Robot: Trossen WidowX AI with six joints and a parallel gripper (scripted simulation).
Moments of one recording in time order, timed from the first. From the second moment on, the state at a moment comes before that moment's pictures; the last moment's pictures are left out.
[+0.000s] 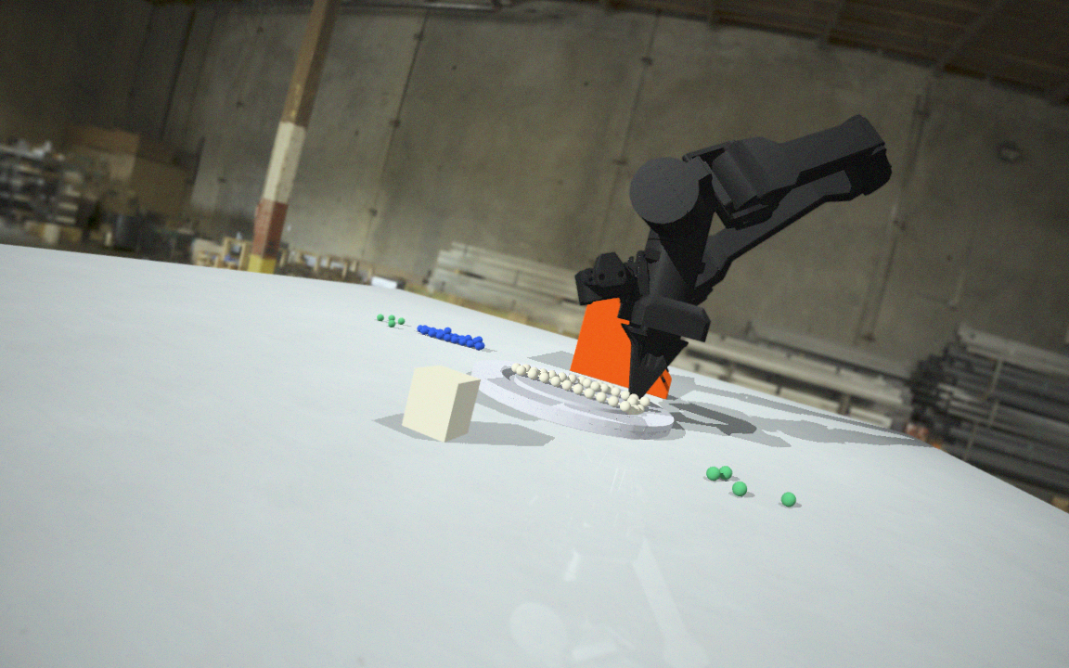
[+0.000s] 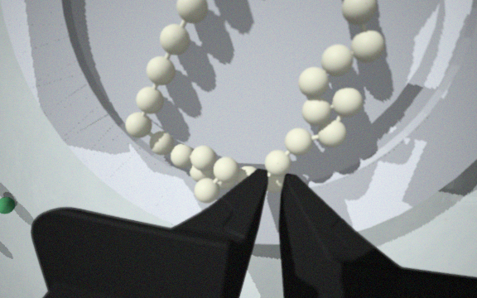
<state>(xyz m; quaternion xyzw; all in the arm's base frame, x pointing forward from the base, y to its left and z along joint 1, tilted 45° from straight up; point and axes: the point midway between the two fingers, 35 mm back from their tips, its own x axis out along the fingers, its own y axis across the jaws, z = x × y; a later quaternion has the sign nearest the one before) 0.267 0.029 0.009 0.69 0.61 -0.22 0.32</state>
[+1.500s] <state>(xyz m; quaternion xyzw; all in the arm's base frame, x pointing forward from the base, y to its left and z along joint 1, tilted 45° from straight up) 0.261 0.022 0.016 0.69 0.61 -0.23 0.32</state>
